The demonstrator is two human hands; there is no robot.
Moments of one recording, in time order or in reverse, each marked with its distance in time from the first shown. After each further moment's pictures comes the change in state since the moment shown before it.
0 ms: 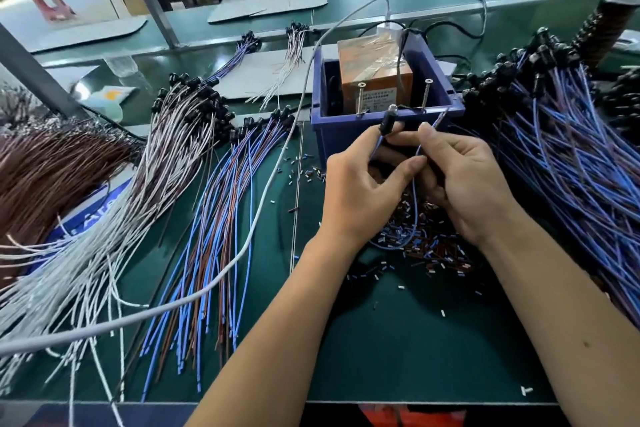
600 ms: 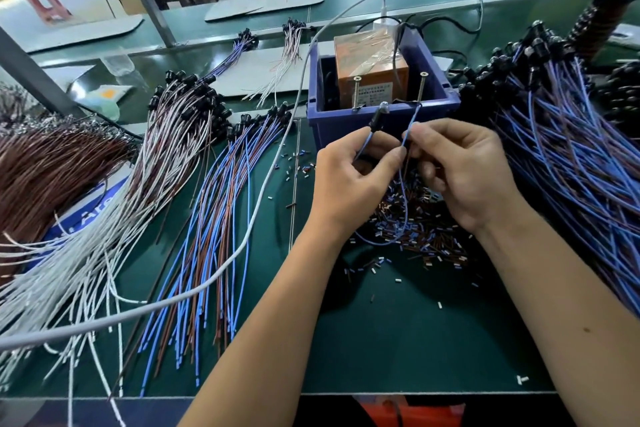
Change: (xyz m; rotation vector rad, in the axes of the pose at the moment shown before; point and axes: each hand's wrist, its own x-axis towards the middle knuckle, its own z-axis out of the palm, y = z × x) left_hand 0.003 0.000 -0.010 -0.033 -0.042 -0.086; right_hand 0.002 0.000 -0.006 0.066 0.065 -0.088
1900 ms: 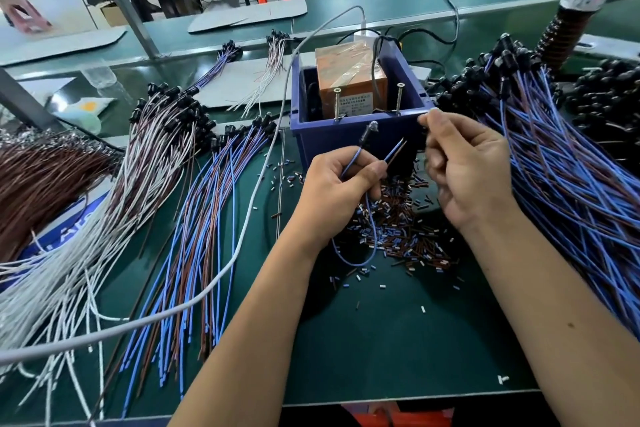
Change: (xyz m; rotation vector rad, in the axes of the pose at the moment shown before) left_hand 0.003 -0.005 -0.006 -0.121 -0.215 -0.124; right_hand 0.005 -0.004 -0.012 0.118 0.216 -0.087
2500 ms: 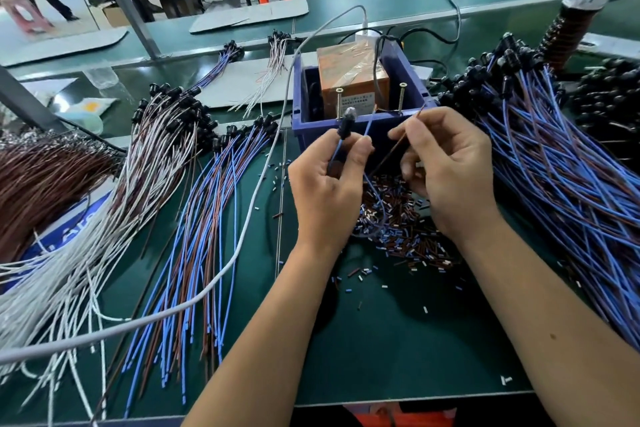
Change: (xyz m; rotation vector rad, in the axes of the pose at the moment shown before) left_hand -0.006 0.005 0.011 0.094 0.449 0.266; right_hand -0.015 0.002 0.014 -0.241 -0.118 -0.174
